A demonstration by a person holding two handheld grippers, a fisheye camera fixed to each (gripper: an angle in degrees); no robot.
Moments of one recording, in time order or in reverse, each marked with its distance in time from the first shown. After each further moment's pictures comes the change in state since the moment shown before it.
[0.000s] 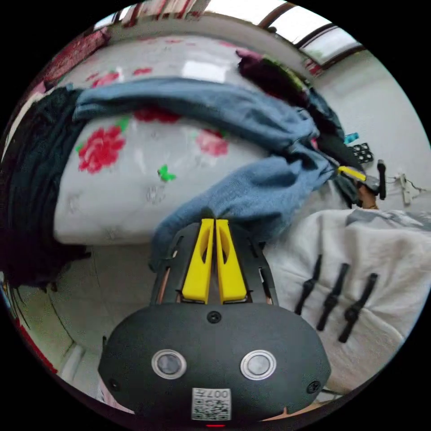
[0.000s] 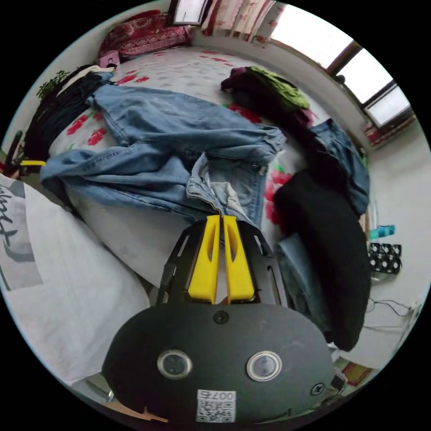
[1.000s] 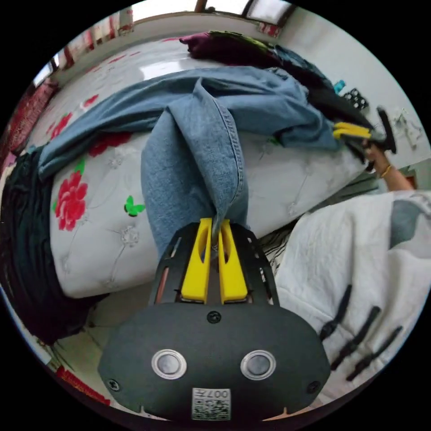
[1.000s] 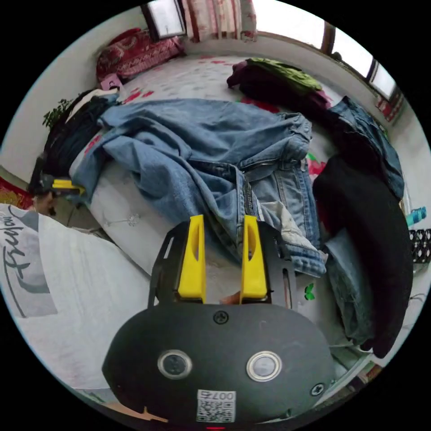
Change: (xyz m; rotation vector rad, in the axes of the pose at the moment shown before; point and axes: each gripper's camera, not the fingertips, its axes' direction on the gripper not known) left arm 0.039 -0.021 0.034 -0.097 -0.066 0.239; right arm 0.041 0.024 0.021 0.044 -0.218 0.109
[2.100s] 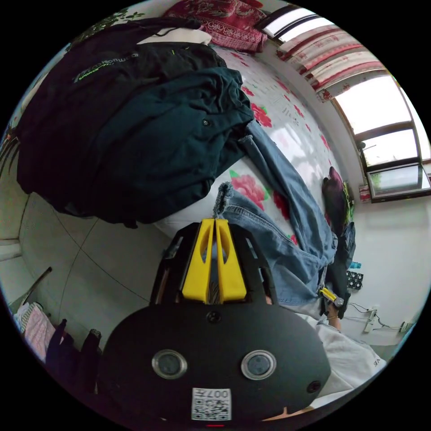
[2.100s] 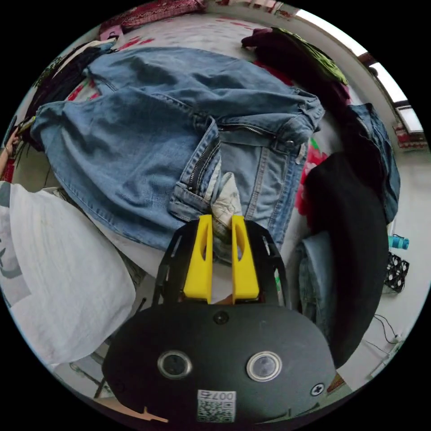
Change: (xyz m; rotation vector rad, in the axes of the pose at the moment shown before) left arm -0.268 0.140 -0.152 0.289 0.103 -0.925; right arm 0.048 -0.026 0.016 -0.287 0.165 -0.143
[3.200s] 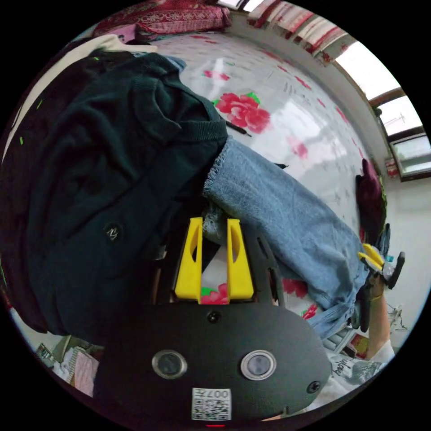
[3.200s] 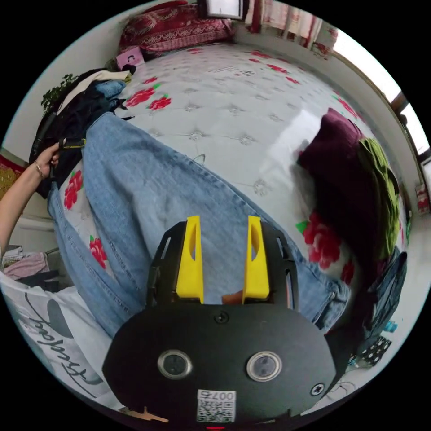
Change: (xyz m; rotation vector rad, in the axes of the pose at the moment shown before) left arm 0.123 -0.181 0.152 -0.102 -0.195 0.193; right arm -0.076 -0.309 -0.036 0.209 -0.117 -0.118
